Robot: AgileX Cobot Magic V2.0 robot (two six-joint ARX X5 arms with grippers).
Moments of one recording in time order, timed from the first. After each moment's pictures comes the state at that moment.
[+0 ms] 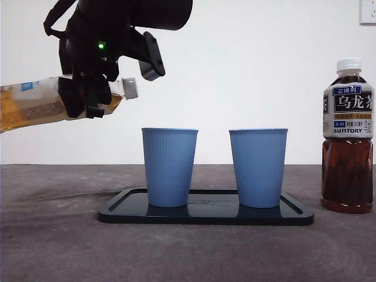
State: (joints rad) left arm -0.77 1.74 1.37 -0.94 -1.01 0.40; right arm 0.20 0.42 0.73 -0.69 -0.14 0.23
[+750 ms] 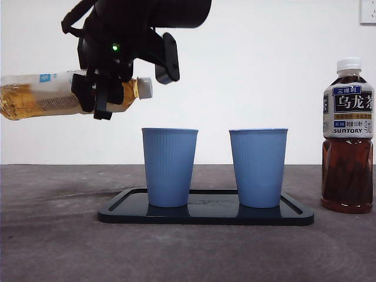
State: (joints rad) left arm -0.82 1.77 1.38 -0.86 -1.11 0.51; right arm 0.20 0.42 0.73 -0.68 -0.16 0.23
